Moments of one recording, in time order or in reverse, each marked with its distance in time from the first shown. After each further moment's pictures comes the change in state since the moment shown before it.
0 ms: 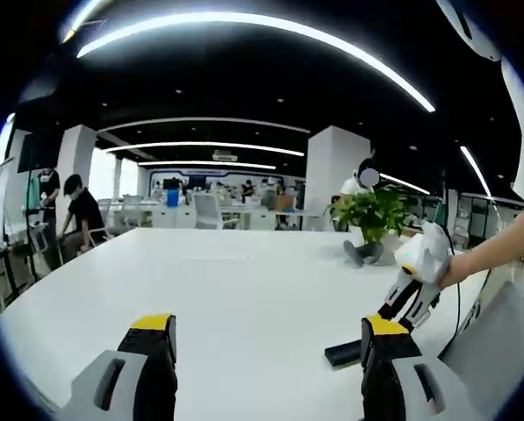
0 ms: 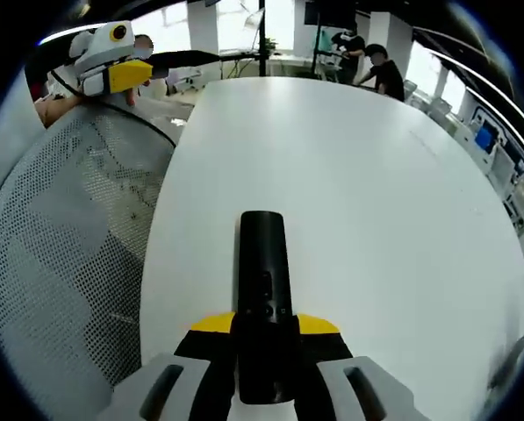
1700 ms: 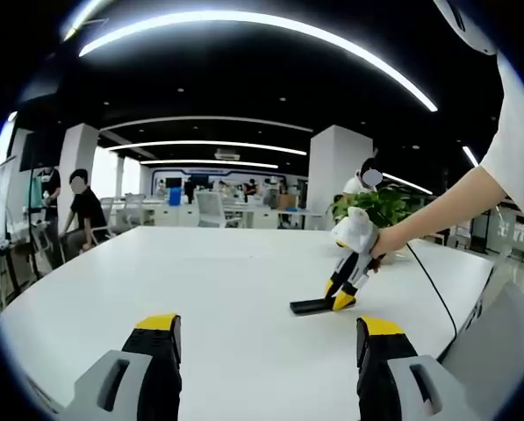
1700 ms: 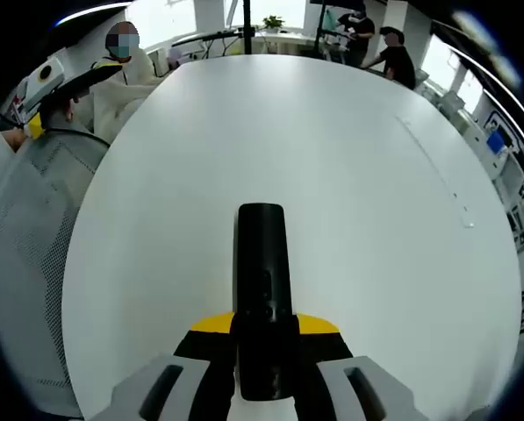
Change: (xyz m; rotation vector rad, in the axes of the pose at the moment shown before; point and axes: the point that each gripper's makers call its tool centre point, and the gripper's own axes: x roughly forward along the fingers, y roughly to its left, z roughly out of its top) left arm -0.002 0.006 -0.002 -0.002 -0.006 0.016; right arm 0.011 -0.135 0.020 -0.044 0.122 0.019
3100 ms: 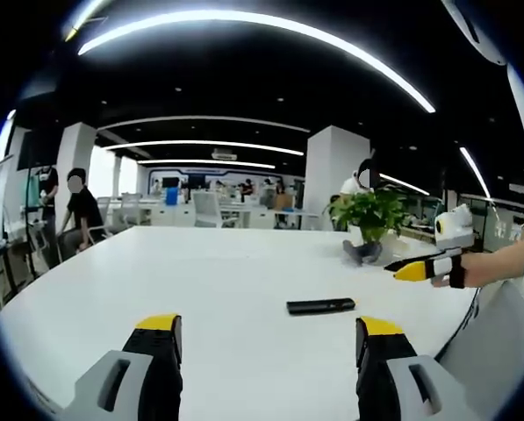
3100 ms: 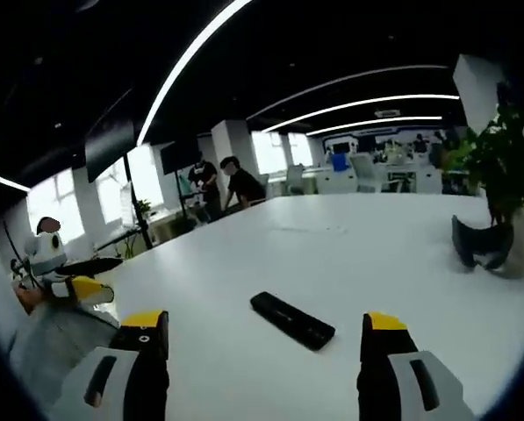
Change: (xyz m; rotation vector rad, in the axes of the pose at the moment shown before) left arm -0.001 -0.003 0.000 -0.002 0.003 -0.021; right arm -0.135 0.102 0.000 0.639 -0.862 -0.454
